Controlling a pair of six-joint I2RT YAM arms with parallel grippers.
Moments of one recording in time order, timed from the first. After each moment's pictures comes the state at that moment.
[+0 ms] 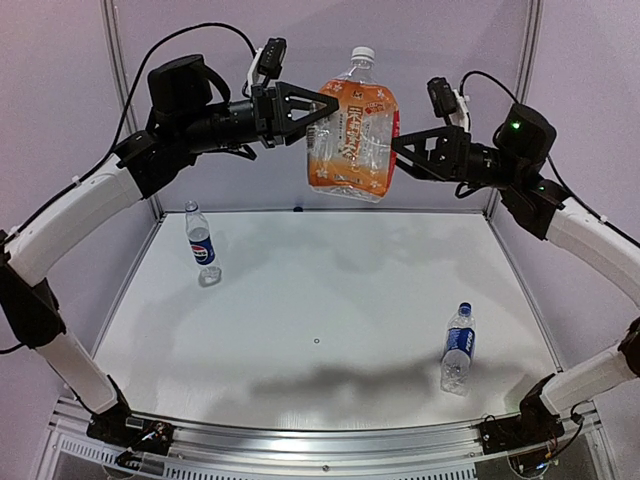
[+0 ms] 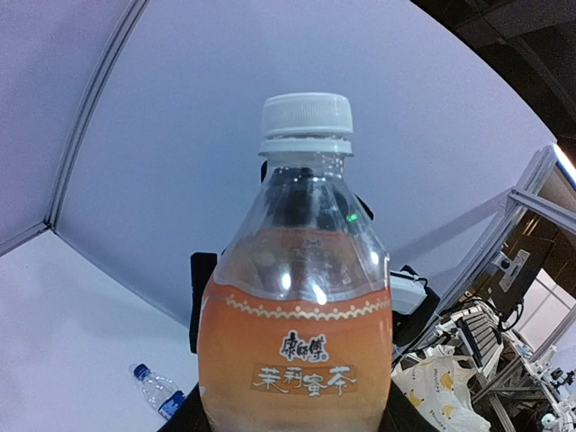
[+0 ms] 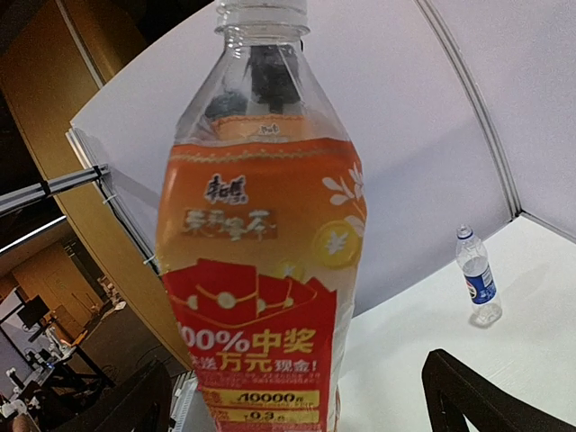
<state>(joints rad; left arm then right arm) -0.77 1.62 1.83 -0.06 0.67 -0.65 0.55 1.33 1.32 0.27 -0.97 0.78</state>
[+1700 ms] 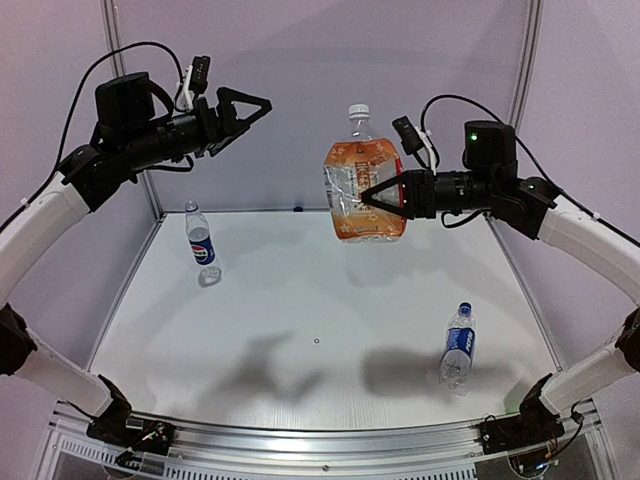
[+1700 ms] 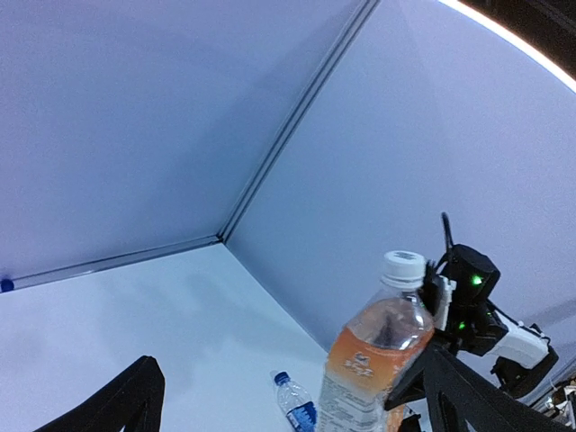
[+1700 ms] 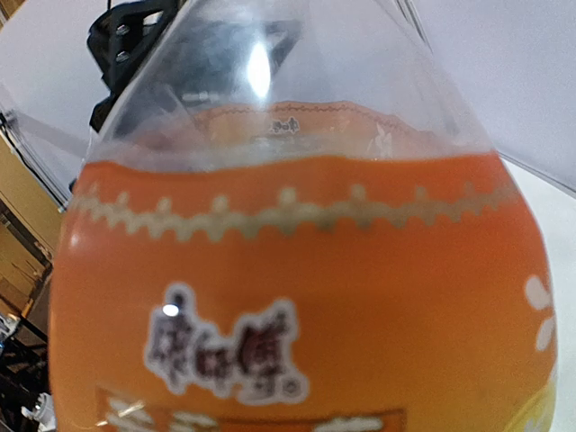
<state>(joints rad) -0.64 1.39 1.65 -0.25 0.32 -0.54 0.63 1.37 1.36 -0.19 -0.80 0.40</state>
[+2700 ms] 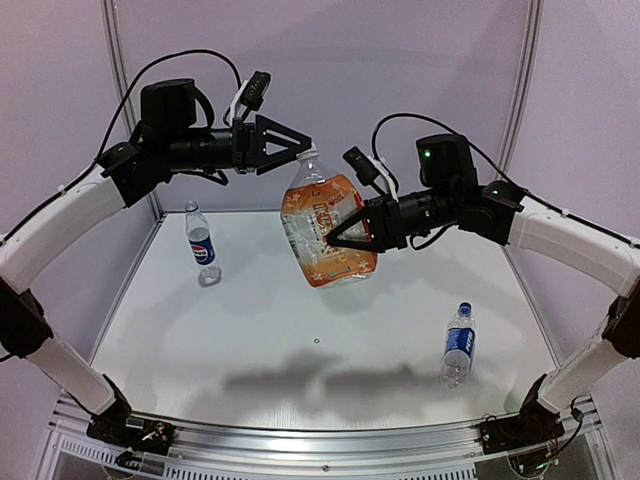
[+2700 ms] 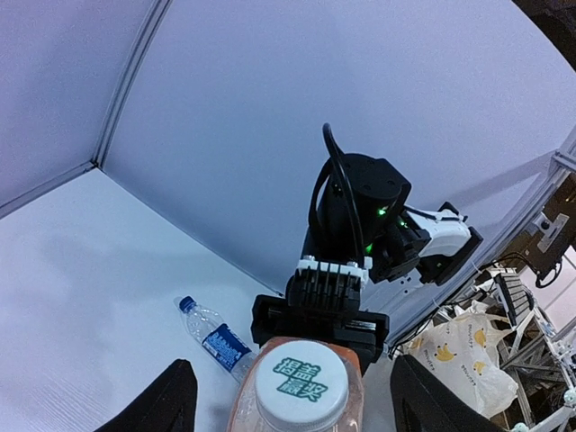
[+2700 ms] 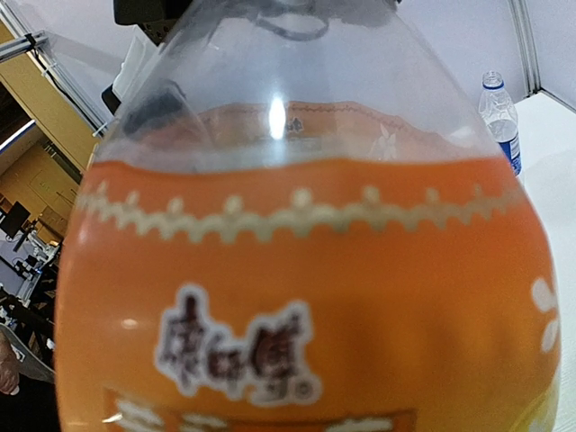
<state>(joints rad) -0.67 1.51 1.66 -0.23 0.74 -0.50 0.79 1.49 1.41 -0.28 -0.87 0.29</state>
